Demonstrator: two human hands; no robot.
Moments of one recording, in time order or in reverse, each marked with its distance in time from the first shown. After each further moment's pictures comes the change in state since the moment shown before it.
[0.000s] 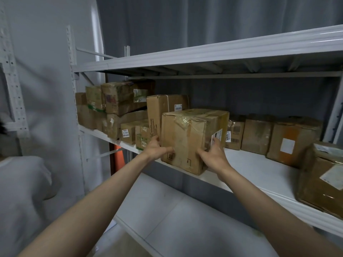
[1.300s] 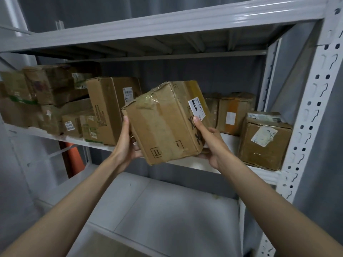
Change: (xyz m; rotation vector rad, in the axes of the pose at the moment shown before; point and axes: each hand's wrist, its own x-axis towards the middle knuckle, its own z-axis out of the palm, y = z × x) left_hand -0.019 -0.002 0.074 -0.696 -0.297 0.082; right_hand -0.058 0.026 -0.101 0.520 0.175 0.311
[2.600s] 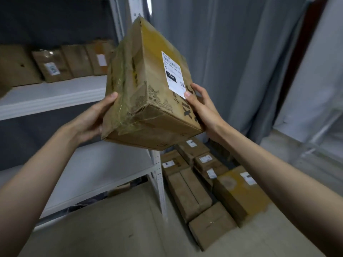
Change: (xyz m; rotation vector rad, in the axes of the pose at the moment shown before) left_hand -0.206 -0.024 0.112 0.111 -0.987 -0.367; right_hand -0.396 0.080 -0.141 -0.312 0.575 -0.363
